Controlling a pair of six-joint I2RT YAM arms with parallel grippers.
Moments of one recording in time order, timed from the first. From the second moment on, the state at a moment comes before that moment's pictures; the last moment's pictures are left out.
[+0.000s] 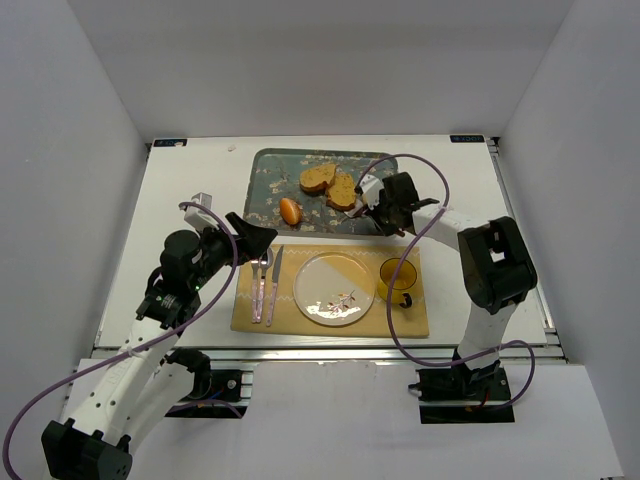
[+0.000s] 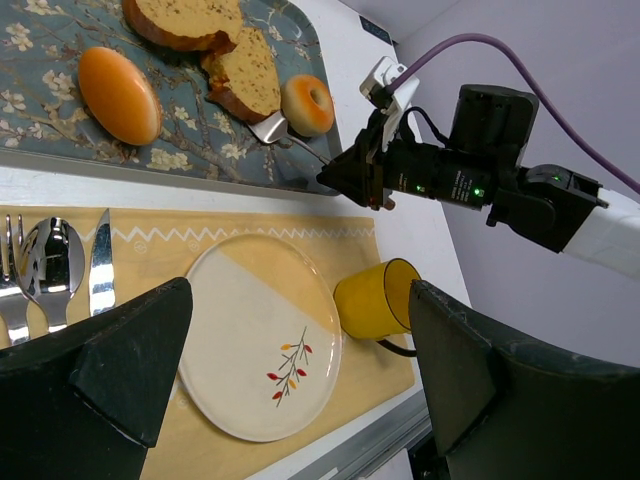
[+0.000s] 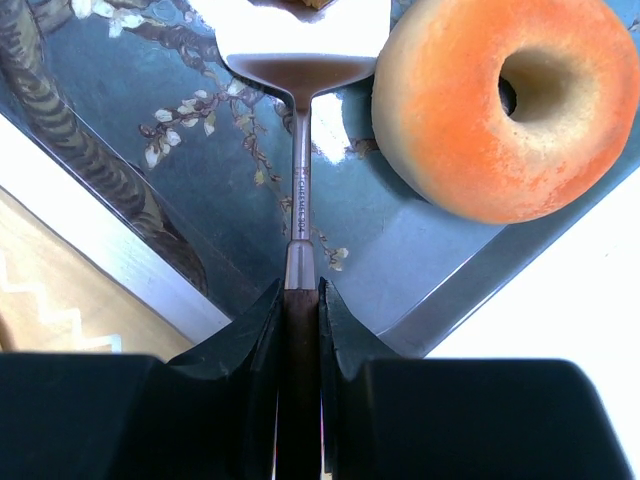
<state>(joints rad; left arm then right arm) -0.34 0.72 0.61 -0.09 0.20 -0.73 0.41 1.85 1.16 -0.18 -0.12 -0.43</state>
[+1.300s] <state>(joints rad) -0.34 0.72 0.61 -0.09 0.20 -0.73 0.46 1.73 1.10 -0.09 -0.13 -0.48</state>
